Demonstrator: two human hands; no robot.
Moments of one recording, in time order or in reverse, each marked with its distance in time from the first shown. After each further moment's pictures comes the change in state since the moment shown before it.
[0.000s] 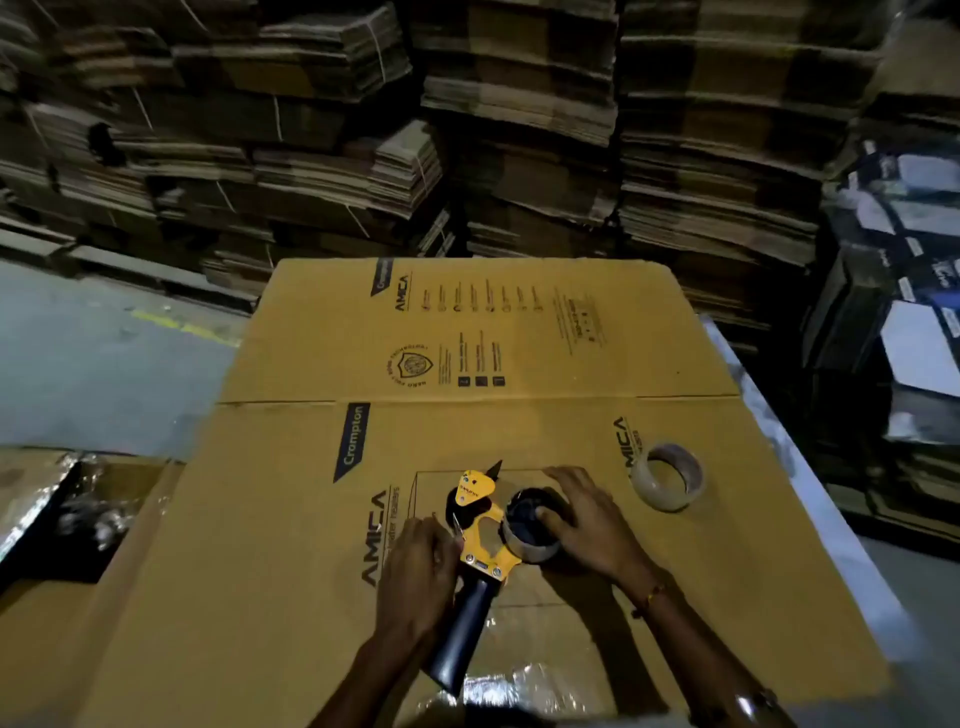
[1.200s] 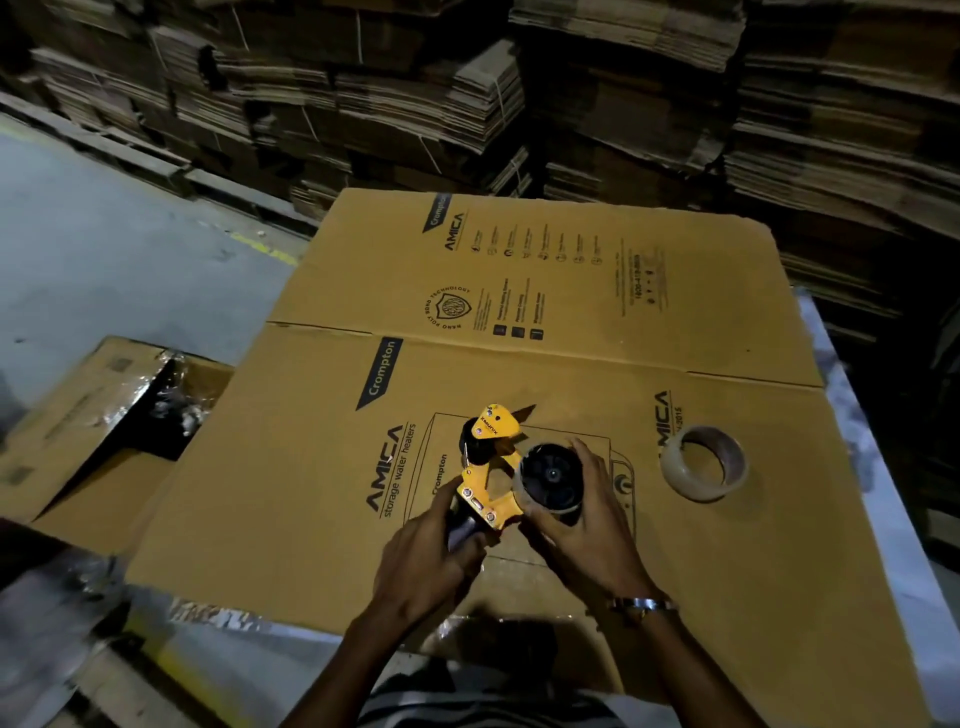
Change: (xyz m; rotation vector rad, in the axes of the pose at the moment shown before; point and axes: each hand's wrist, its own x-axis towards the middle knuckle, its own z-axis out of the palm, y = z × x) left_hand -0.042 0.039 0.011 0.088 -0.088 -0.114; right_hand -0.030 0.016 0.017 0.418 0.039 -0.004
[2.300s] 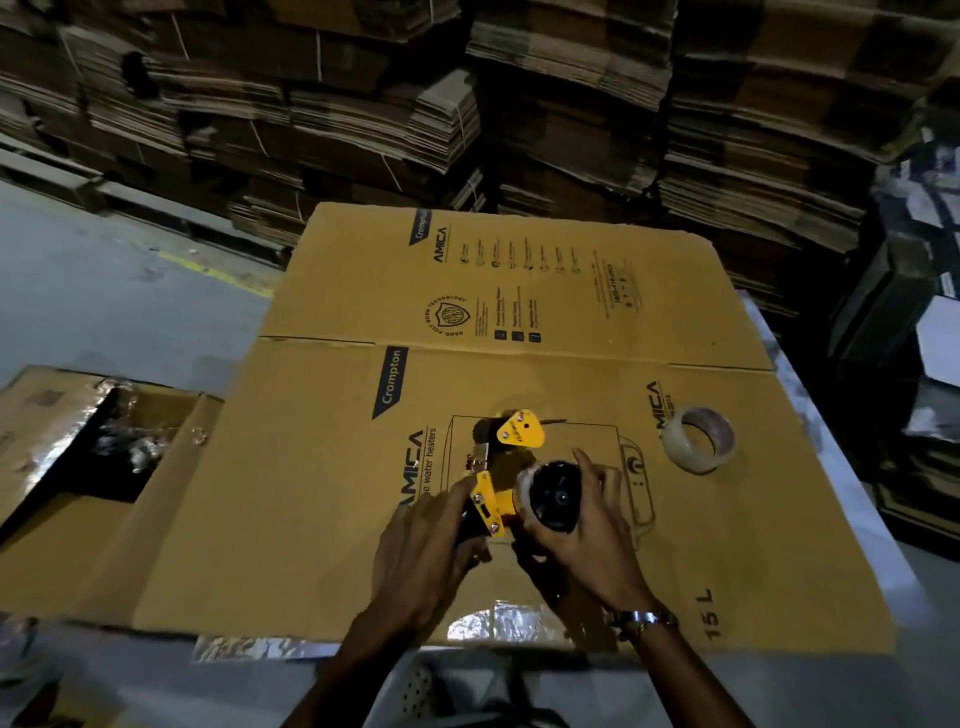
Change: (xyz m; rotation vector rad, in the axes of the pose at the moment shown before) left_hand -0.014 -0.054 -0.054 0.252 0.145 0.401; right_hand -0.041 -0.060 0.059 -0.234 0.180 0.077
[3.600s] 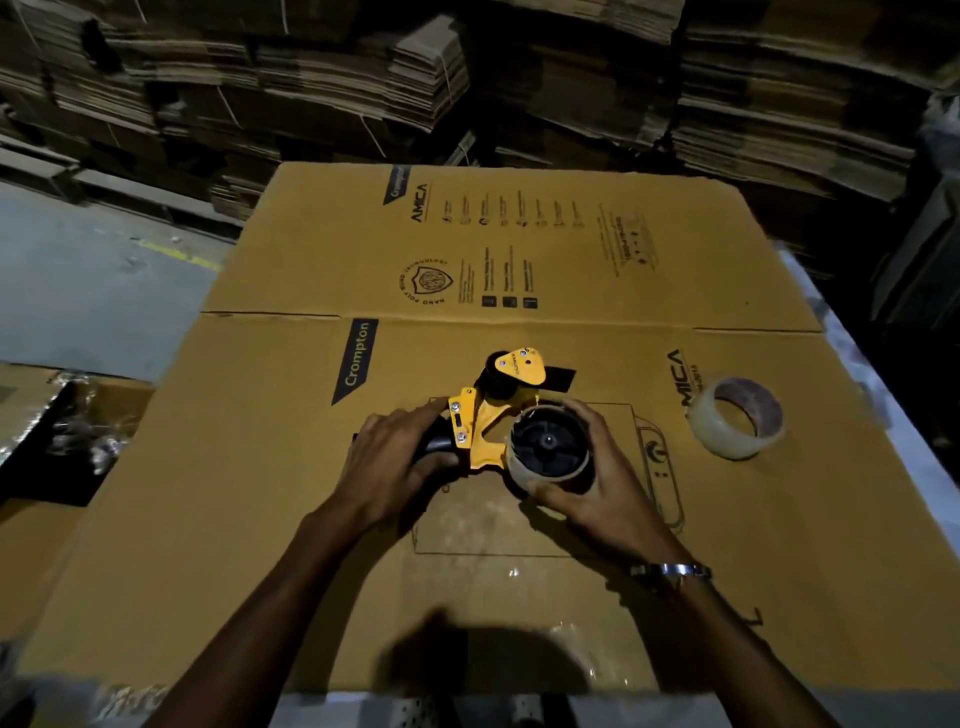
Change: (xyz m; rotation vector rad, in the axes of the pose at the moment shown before) left_hand 0.104 -0.065 0.047 -0.081 -0.125 0.072; right_hand 0.069 0.062 0.011 0.294 -0.174 -0.136
